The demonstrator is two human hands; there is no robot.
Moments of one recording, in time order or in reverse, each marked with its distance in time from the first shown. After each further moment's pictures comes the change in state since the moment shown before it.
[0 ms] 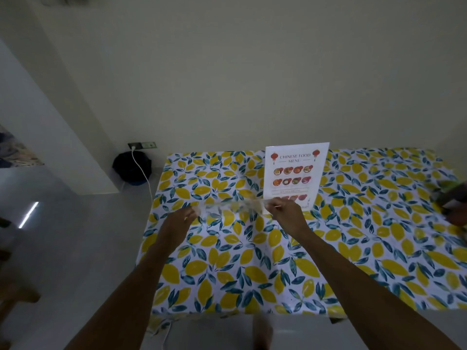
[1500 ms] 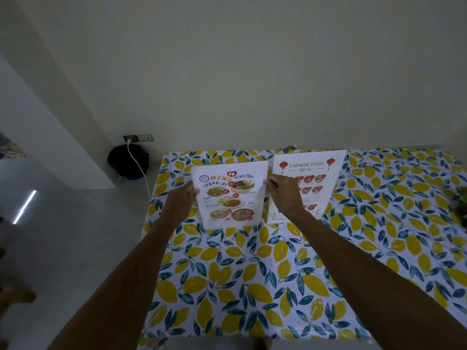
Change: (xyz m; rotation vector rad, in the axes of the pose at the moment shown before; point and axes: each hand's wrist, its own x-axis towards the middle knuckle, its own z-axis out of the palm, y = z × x) left_hand 0.108 0.019 -0.018 -0.056 0.084 -0.026; right_hand 0.119 -0.015 0.010 -0.275 0.176 -0.113
